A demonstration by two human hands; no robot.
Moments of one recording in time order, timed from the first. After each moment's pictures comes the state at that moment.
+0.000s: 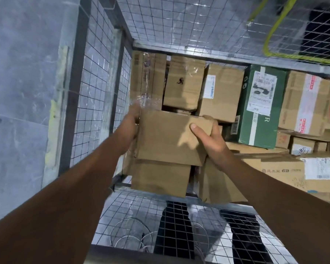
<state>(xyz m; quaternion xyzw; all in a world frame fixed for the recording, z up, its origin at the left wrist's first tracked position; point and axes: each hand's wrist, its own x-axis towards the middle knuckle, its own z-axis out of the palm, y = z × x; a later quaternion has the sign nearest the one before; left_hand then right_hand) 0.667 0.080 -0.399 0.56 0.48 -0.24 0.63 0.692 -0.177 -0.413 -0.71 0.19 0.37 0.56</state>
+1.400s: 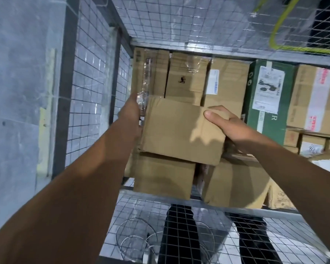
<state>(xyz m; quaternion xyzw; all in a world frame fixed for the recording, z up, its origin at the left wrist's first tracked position) 0.721 0.070 -0.405 0.47 0.61 -0.21 0.60 0.753 -0.211 -0.428 -0.73 0.11 0.47 0.48</state>
